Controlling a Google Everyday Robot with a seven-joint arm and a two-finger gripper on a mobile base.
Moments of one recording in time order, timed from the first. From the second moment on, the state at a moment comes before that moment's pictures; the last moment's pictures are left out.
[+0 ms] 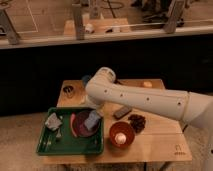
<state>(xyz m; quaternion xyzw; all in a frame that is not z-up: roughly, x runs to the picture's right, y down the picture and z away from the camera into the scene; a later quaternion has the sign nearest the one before) -0.074 0.100 0.738 -0.14 -0.24 -0.50 0.82</state>
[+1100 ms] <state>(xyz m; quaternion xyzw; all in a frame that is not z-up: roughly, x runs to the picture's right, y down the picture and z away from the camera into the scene) -0.156 0.058 0.771 -0.07 -0.27 -0.57 0.78</state>
